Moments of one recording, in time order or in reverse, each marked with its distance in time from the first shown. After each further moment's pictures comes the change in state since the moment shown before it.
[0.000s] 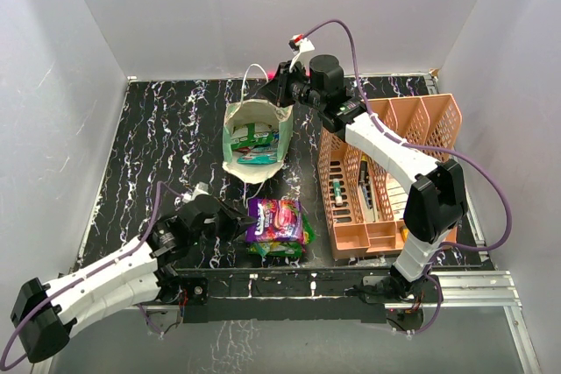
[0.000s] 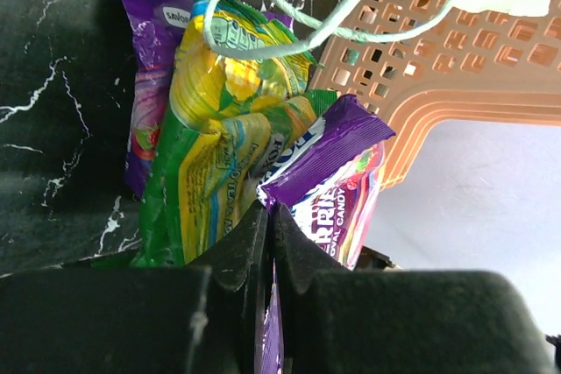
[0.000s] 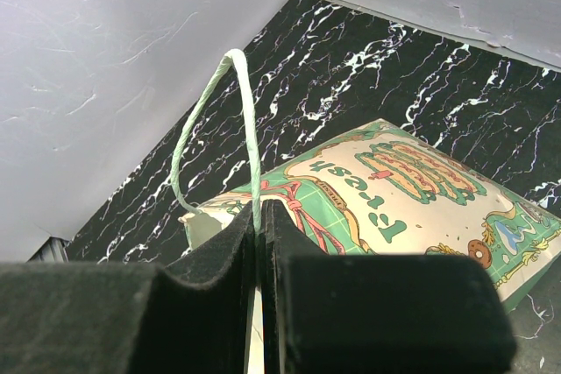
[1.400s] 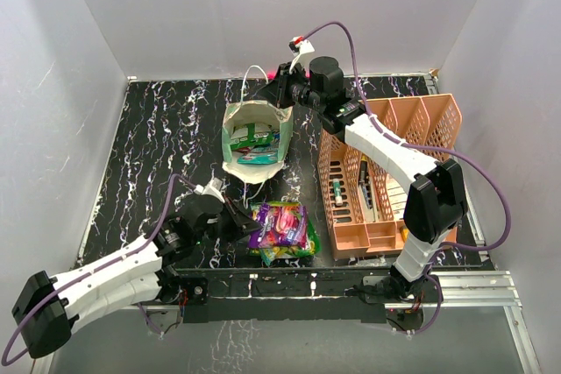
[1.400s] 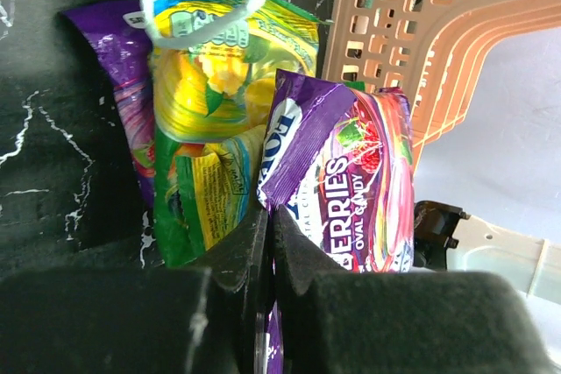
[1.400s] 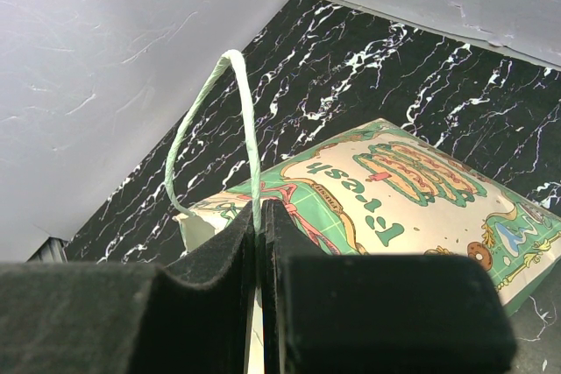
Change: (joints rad) left arm -0.011 0.071 -0.031 0.145 0.105 0.288; right arm 0.000 0.000 -0.021 0.026 -0.001 0.002
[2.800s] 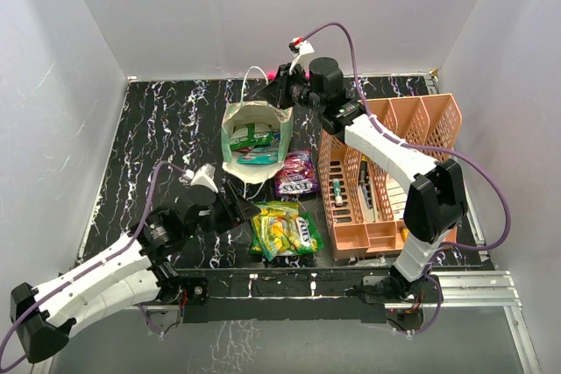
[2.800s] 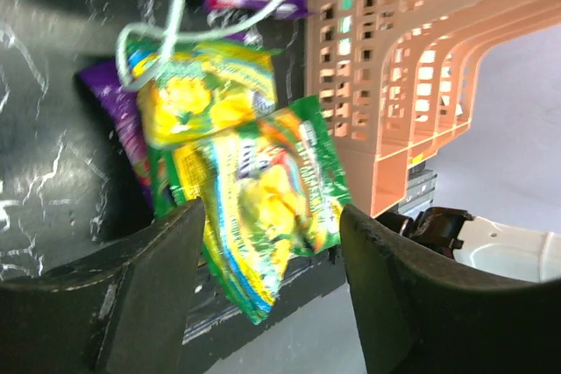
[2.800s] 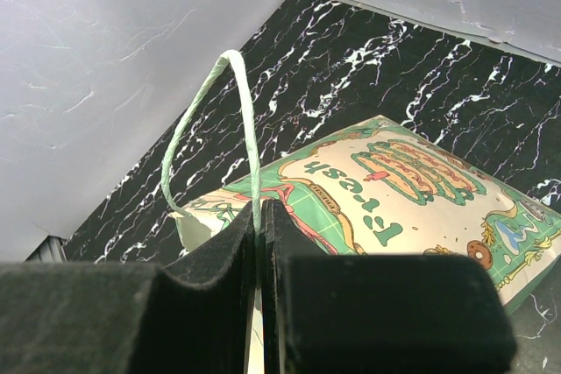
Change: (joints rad) left arm -0.002 -0.068 0.162 -0.240 -0.113 0.117; right arm 0.000 0.000 -0.006 0.001 0.000 0.000
